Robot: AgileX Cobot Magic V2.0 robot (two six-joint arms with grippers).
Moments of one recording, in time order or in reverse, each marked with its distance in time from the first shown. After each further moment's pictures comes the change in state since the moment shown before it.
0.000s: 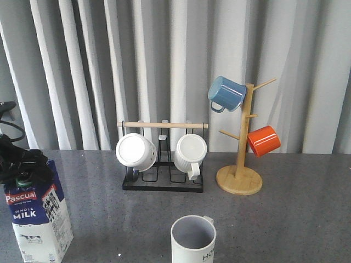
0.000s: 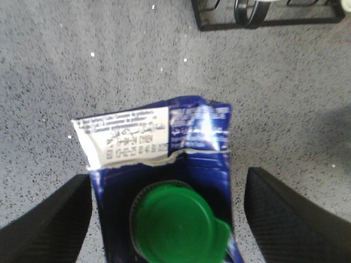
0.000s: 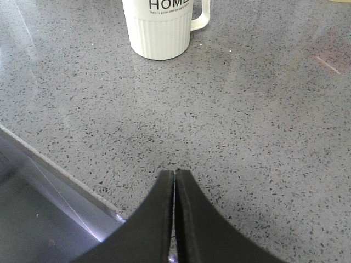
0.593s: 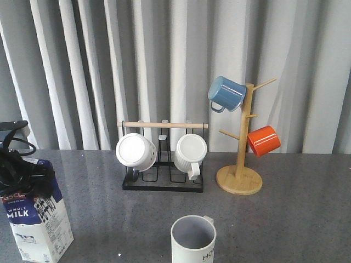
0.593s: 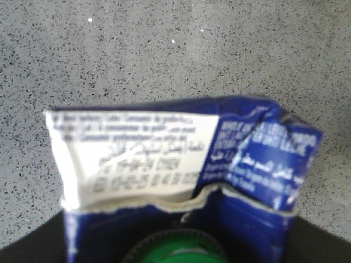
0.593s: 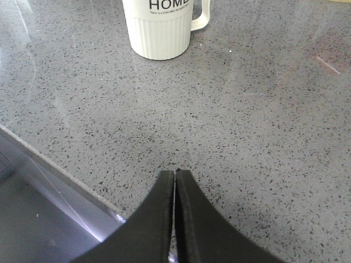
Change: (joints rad) left arm 0.000 0.098 0.000 0.001 -0.004 0.000; right arm 0.000 0.000 0.000 0.000 0.000 0.000
